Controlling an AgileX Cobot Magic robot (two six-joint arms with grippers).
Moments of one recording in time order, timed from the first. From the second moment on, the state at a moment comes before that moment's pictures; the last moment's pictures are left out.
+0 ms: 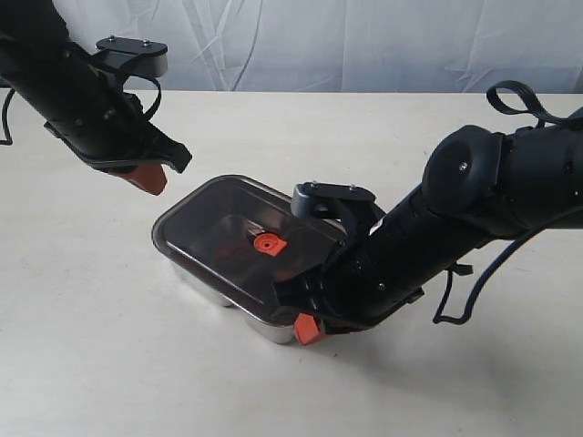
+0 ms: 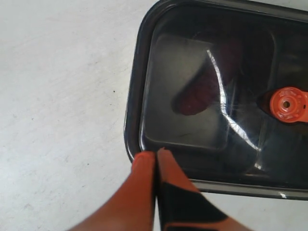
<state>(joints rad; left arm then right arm) -0.20 1.68 -1.24 -0.26 0.94 0.24 0.66 1.65 -0.82 0.79 0.63 -0.34</state>
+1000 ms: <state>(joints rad) -0.20 1.80 -1.24 -0.07 0.91 0.11 0.66 1.45 -0.82 0.35 0.72 0.06</state>
